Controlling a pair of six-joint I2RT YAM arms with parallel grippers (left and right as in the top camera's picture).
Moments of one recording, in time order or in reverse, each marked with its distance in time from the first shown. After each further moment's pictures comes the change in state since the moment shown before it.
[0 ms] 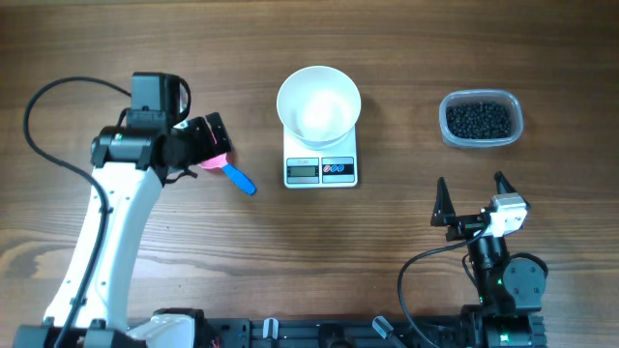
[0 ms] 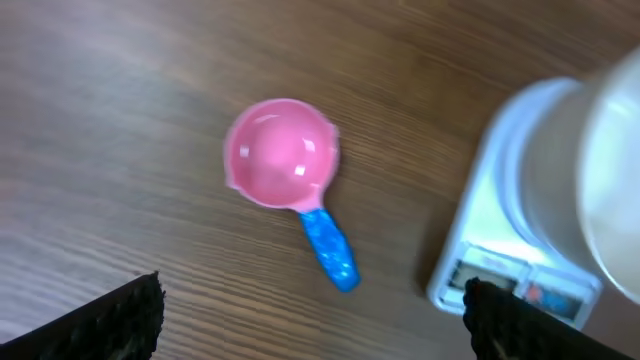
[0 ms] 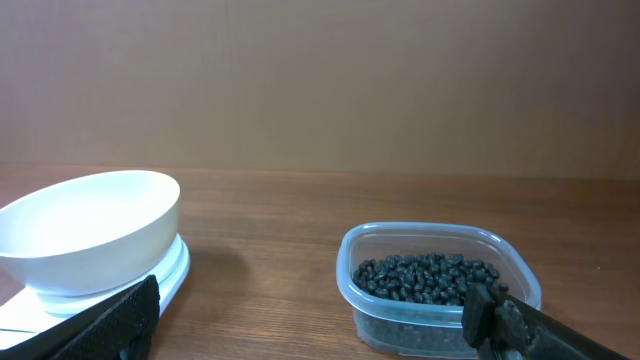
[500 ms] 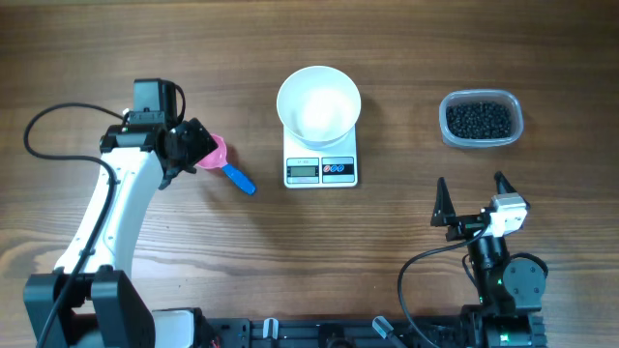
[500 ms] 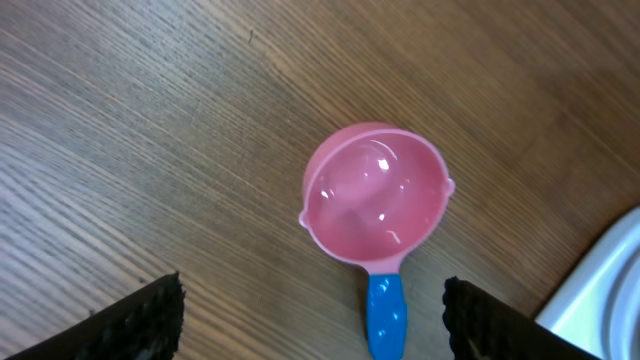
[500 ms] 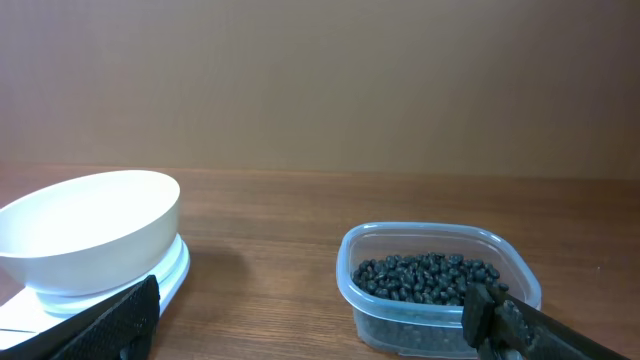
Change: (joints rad) left arm 0.079 0.120 -0.105 0.137 -0.046 -0.171; right arm 0.000 0.000 0.000 0.000 0.000 0.000
